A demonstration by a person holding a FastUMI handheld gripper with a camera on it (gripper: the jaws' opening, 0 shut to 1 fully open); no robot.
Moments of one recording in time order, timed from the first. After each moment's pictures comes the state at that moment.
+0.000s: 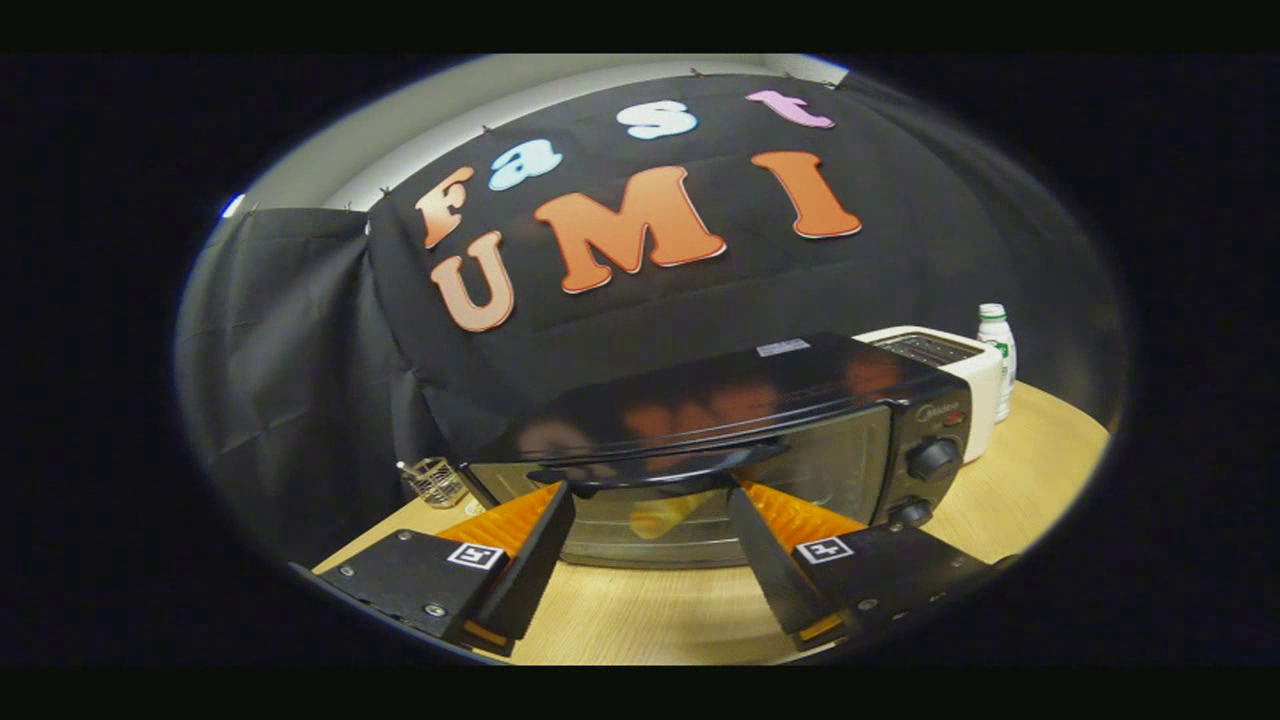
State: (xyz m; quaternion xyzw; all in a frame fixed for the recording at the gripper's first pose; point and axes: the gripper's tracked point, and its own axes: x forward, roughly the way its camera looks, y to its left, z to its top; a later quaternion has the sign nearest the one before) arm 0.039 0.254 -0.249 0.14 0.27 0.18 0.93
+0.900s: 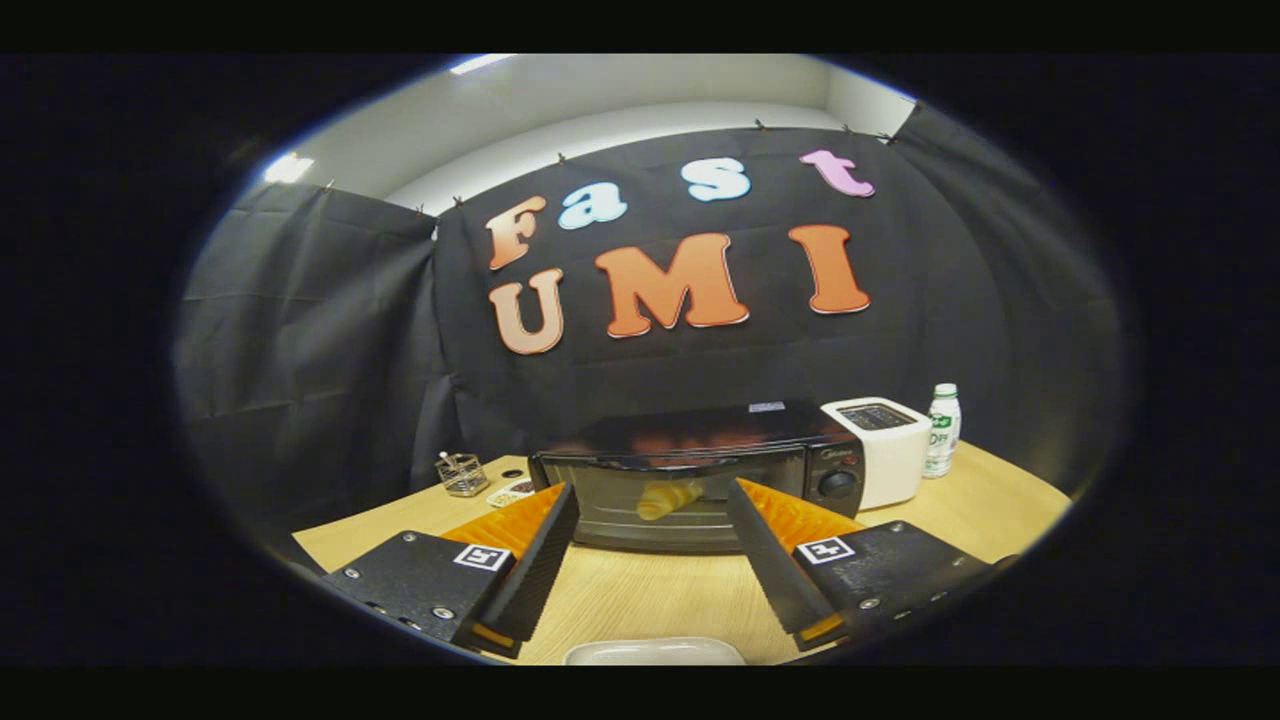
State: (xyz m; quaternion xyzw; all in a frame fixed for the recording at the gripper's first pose) arm -0.059 0.190 -0.153 0.09 0.17 0.20 0.96
